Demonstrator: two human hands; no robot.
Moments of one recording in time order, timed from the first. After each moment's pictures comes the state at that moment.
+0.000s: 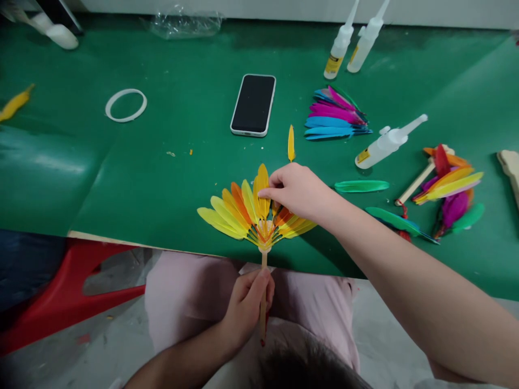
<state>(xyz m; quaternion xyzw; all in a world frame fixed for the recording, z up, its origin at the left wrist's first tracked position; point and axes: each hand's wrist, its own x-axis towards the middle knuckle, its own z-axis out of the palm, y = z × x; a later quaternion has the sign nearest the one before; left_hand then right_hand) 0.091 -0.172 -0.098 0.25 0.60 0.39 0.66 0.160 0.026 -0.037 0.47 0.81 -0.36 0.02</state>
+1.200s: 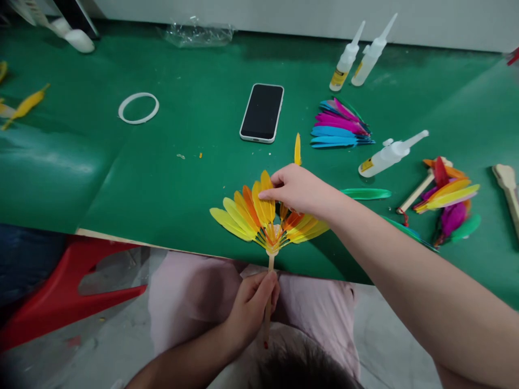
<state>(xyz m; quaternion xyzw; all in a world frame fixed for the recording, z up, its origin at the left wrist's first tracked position) 0.089 -0.172 -0.100 0.23 0.58 0.38 0.68 0.149 0.032 -0.029 0.48 0.75 -0.46 0.06</state>
